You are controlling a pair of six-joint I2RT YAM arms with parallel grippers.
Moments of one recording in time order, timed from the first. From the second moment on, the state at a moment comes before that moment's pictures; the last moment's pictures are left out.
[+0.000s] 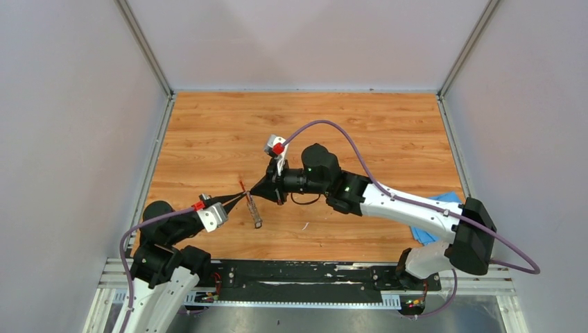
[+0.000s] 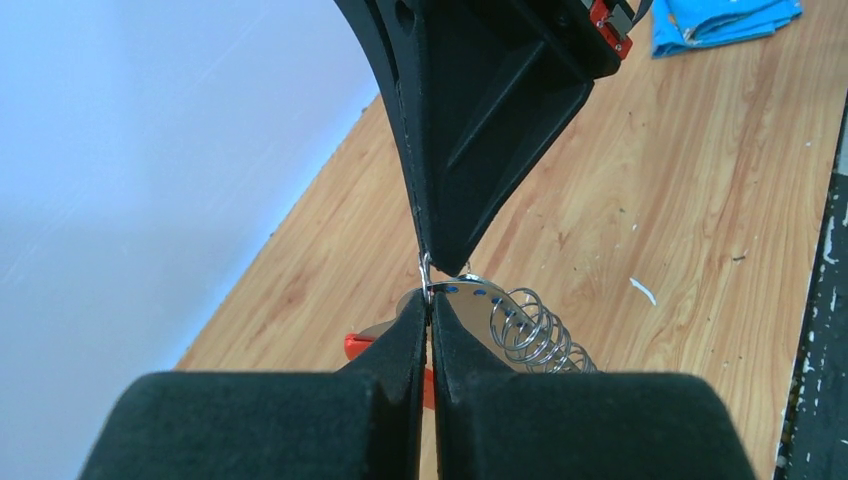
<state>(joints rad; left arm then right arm) -0.34 0.19 0.54 -0.35 0.67 0.48 1.08 1.41 1.12 0.13 -0.35 0.22</state>
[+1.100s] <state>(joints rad) -0.34 0.33 0.69 -0.27 0.97 0.31 1.04 1.28 1.29 -0.08 -0.78 -0.27</state>
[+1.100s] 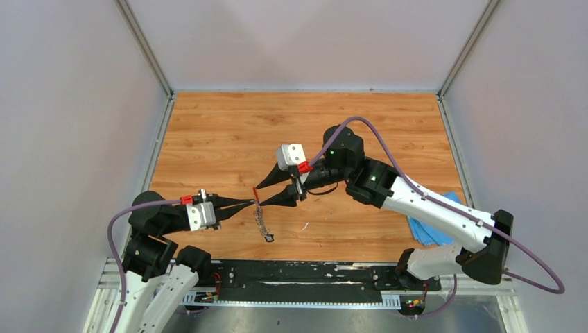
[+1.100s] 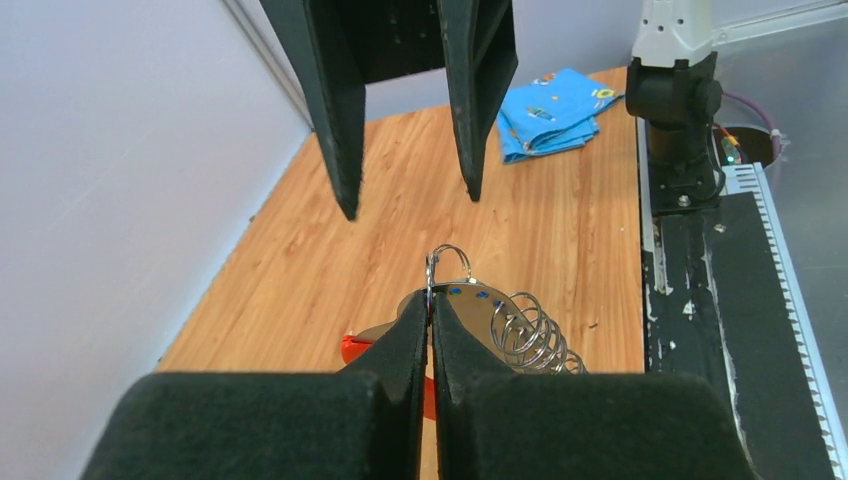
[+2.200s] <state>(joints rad) -0.34 0.33 0.70 -0.33 0.99 0.36 1.03 1.37 1.32 -0.12 -0.83 -0.27</state>
